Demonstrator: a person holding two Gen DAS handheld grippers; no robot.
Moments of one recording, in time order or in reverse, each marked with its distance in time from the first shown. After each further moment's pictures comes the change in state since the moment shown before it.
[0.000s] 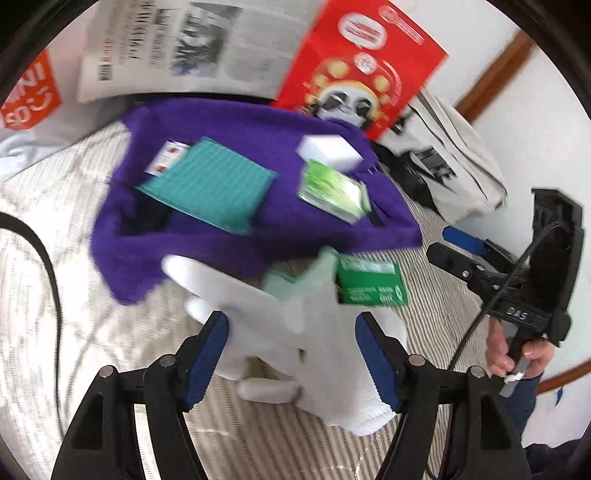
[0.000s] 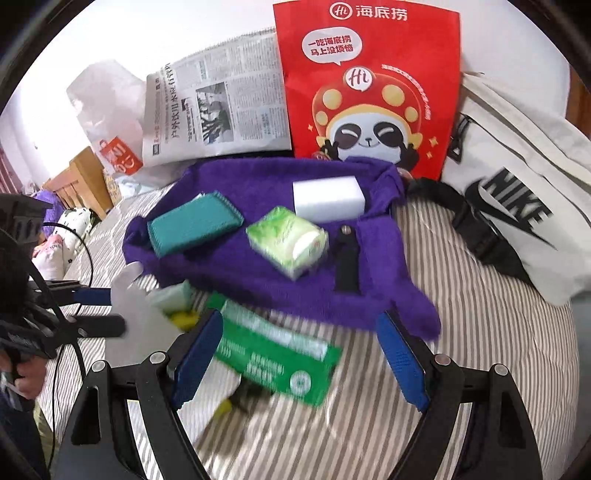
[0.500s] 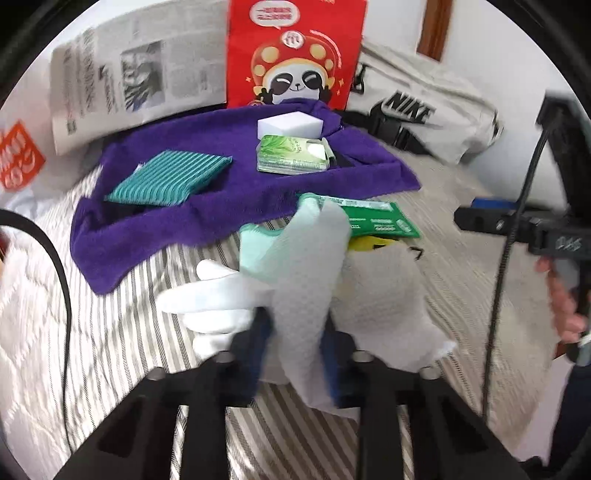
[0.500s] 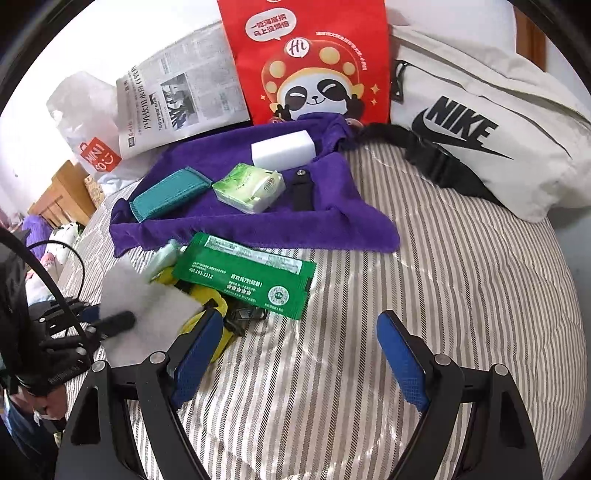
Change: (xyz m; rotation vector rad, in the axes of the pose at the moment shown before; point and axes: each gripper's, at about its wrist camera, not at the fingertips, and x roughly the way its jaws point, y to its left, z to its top) left arm 0.011 -0.042 -0.057 0.220 -0.093 0.140; right arm -0.020 -0.028 -0.051 0.141 0.054 -0.040
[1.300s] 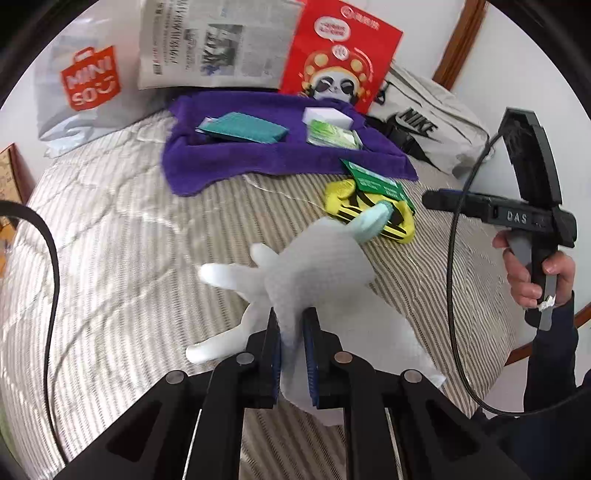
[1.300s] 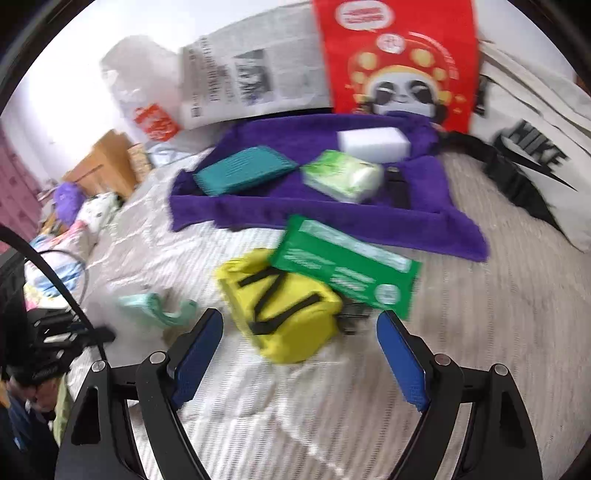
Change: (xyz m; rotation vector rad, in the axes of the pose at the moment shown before) left arm -0.068 0.053 -0.072 -0.126 0.011 -0.025; right arm 0.006 0.071 -0.005 -0.135 0.033 0.164
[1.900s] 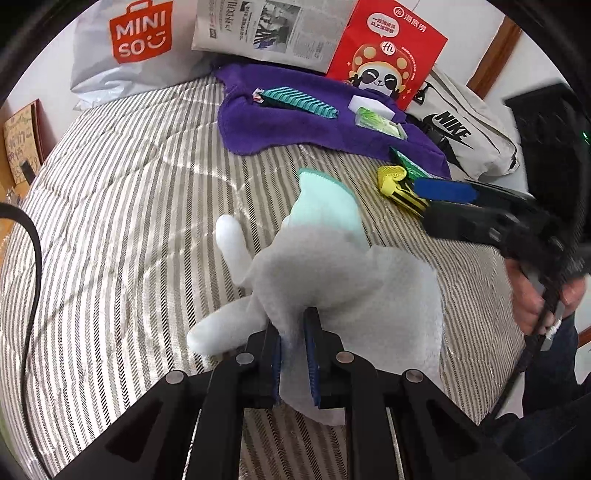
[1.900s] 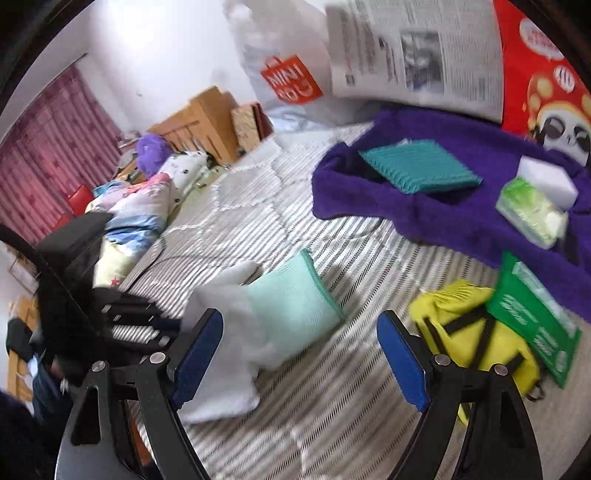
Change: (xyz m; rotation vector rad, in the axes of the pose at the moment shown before) left arm 0.012 0.041 -0.022 -0.100 0.052 0.024; right arm 0.058 0.111 0.013 -0.202 0.074 0.280
